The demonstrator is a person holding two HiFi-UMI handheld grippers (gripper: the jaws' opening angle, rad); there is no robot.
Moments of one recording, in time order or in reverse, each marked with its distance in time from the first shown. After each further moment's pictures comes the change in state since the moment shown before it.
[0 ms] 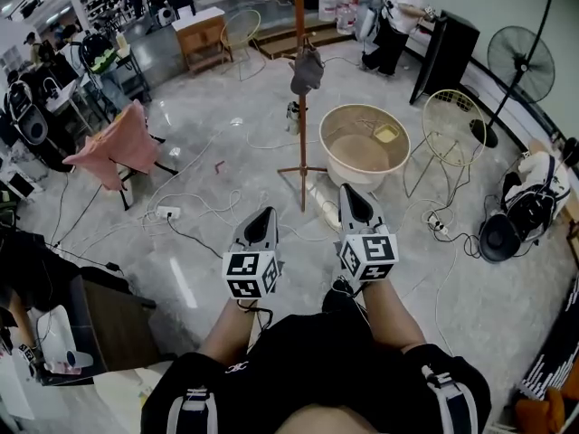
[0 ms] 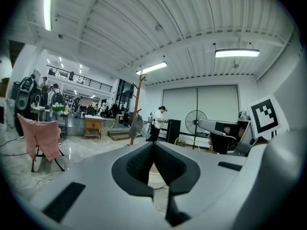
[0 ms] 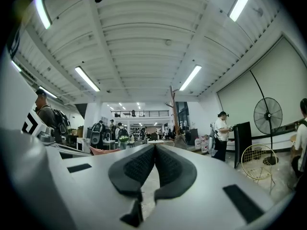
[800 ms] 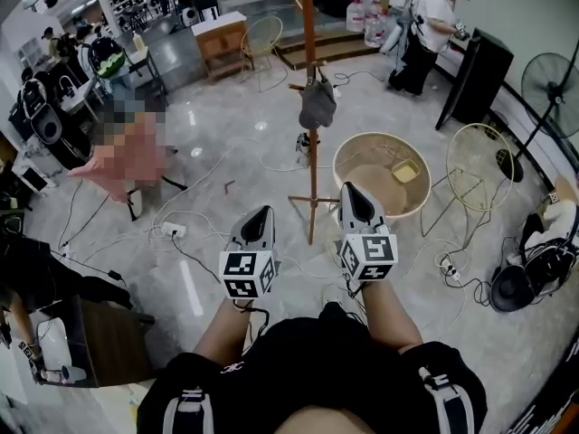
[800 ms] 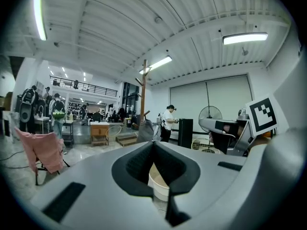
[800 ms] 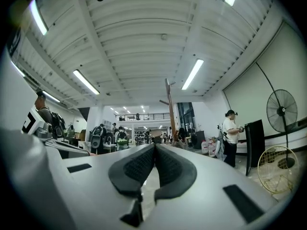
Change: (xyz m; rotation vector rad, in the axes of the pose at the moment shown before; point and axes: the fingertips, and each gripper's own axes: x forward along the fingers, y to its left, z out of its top) left arm 0.252 0.058 0.060 0.060 -0.008 0.118; right arm 0.240 -0.153 0.005 0.012 -0.037 0.078
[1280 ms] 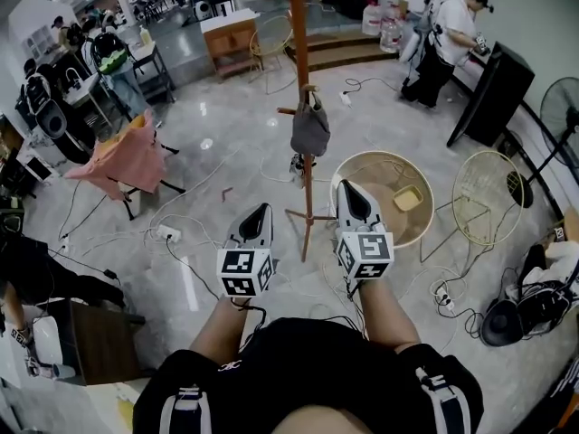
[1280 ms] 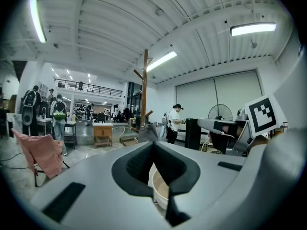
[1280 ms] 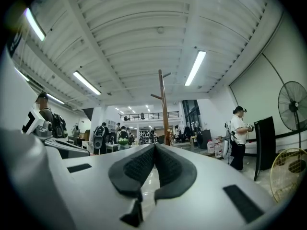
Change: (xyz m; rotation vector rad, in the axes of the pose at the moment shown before) left arm 0.187 -0.008 0.037 0.004 0.004 0.069; right arm 0.149 -0.133 0.002 0.004 0.004 0.076
